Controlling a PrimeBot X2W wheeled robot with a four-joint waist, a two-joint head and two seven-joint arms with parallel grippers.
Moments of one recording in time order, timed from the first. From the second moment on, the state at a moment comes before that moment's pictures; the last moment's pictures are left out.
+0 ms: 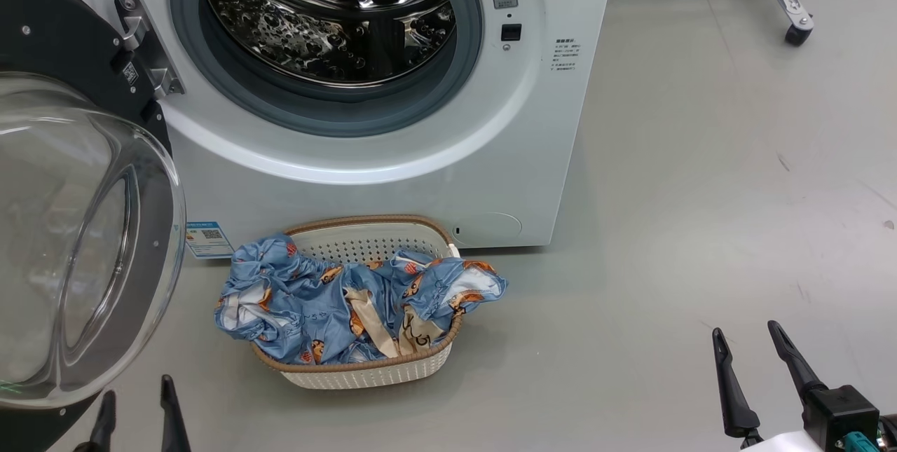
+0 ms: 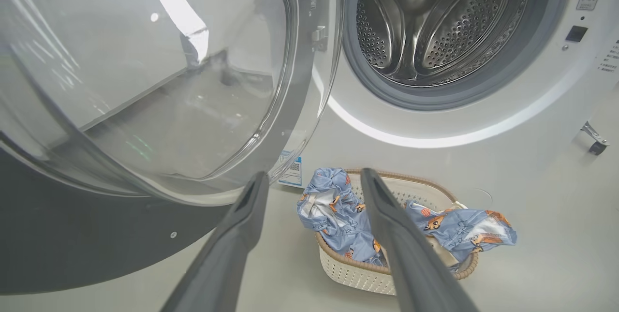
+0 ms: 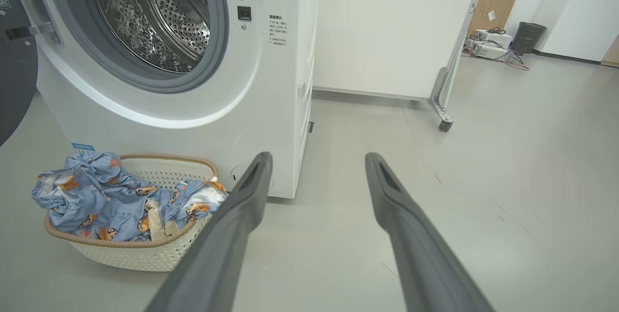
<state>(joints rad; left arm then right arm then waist) 0.24 0.05 0.05 0.11 -0.35 -0.01 -0.25 0.21 -0.08 0.01 0.08 0.04 0.11 -0.26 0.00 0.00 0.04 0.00</state>
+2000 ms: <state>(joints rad) 0.25 0.05 0.13 0.09 -0.30 -0.10 -0.25 0.21 -0.08 0.01 0.08 0.04 0.11 -0.26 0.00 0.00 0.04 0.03</state>
